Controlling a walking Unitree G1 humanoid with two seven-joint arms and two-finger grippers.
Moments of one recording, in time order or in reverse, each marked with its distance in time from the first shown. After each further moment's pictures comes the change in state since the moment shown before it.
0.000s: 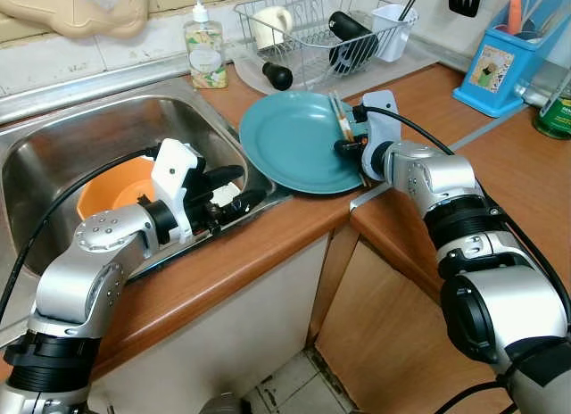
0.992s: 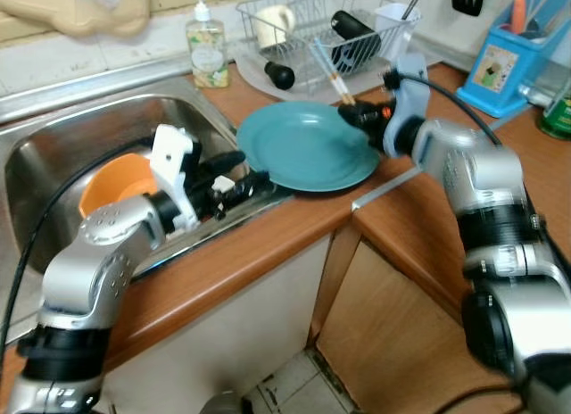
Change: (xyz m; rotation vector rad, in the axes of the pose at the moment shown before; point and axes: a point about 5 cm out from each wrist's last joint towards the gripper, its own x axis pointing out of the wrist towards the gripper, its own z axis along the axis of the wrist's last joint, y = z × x) left arm 0.010 0.002 0.016 -0.101 -0.120 0.035; right arm -0.038 -0.006 0.026 0.011 -0.288 0.300
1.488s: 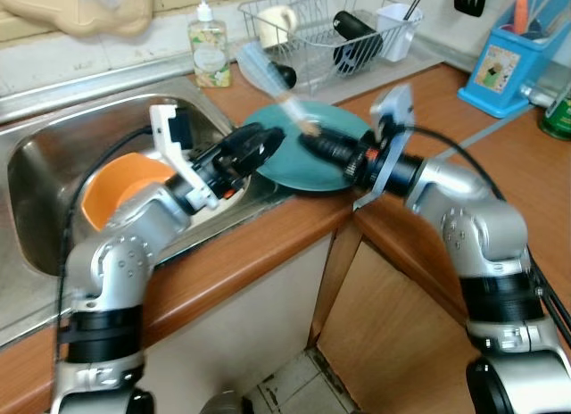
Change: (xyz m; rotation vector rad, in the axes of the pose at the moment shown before) left arm 0.022 -0.012 0.012 -0.418 -0.234 -0.098; right arm -0.027 0.066 -0.013 -0.099 -0.118 0.441
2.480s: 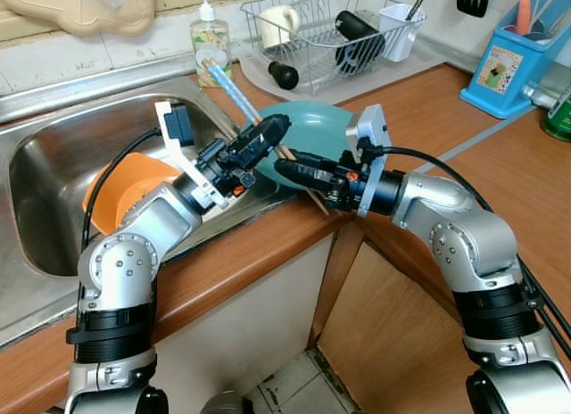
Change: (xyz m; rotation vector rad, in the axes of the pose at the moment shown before) left arm 0.003 -0.011 0.001 -0.146 -0.060 -0.110; right arm 0.007 0.016 -0.009 0.024 0.039 0.081
